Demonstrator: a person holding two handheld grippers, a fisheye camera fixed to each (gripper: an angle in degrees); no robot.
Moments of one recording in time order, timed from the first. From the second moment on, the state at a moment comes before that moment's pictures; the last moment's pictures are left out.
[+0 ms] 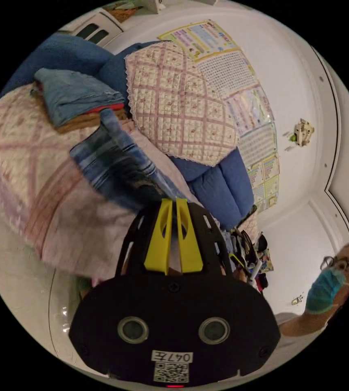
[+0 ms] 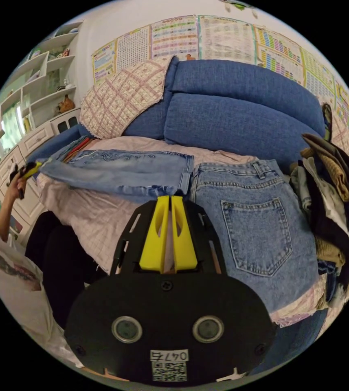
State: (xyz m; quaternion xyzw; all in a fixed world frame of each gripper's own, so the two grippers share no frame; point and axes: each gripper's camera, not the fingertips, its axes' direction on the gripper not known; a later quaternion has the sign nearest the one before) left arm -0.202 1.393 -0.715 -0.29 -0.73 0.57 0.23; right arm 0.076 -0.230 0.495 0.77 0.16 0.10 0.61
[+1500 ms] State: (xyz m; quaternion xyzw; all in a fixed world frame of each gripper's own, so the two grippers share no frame) left arm 0.133 1.304 -0.794 -0.14 -0.71 0.64 0.27; right arm -0.170 -0.362 0.595 0.72 0.16 0.19 0.64
